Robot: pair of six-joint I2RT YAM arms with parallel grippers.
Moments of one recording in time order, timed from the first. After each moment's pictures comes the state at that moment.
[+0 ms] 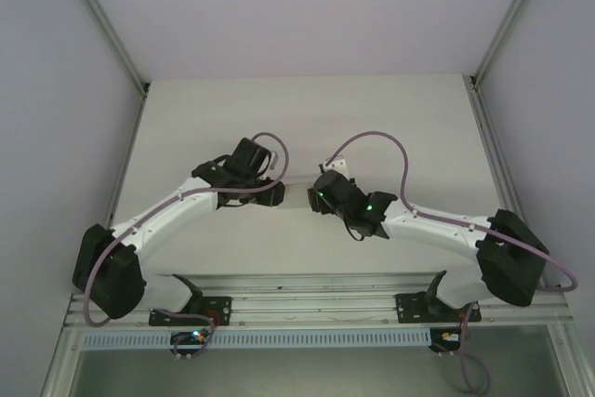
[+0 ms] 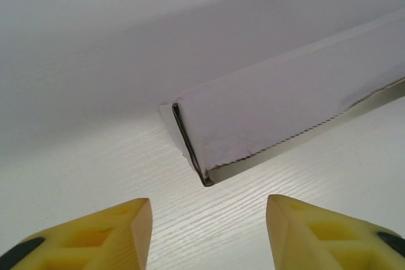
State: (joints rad) left arm -0.69 1.35 1.01 -0.68 0.08 -0.39; right arm 0.89 1.39 0.86 -0.25 0.44 0.52
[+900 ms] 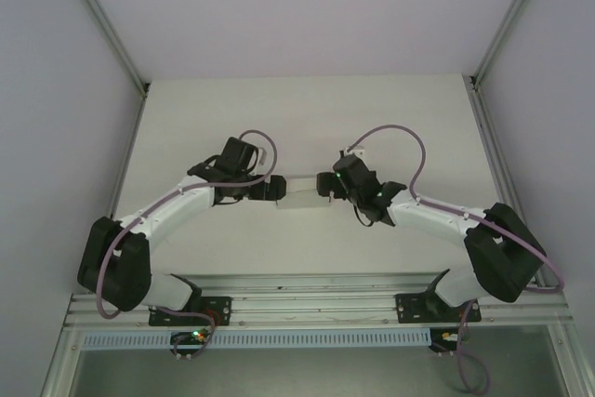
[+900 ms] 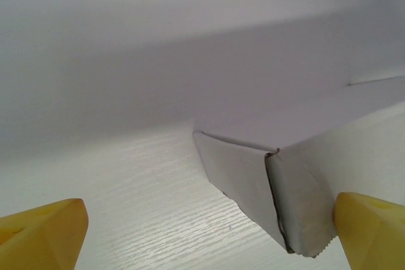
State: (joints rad) left arm -0.55 1.40 0.90 -0.50 0.17 -0.41; right arm 0.68 1.45 0.77 -0.08 0.33 0.57
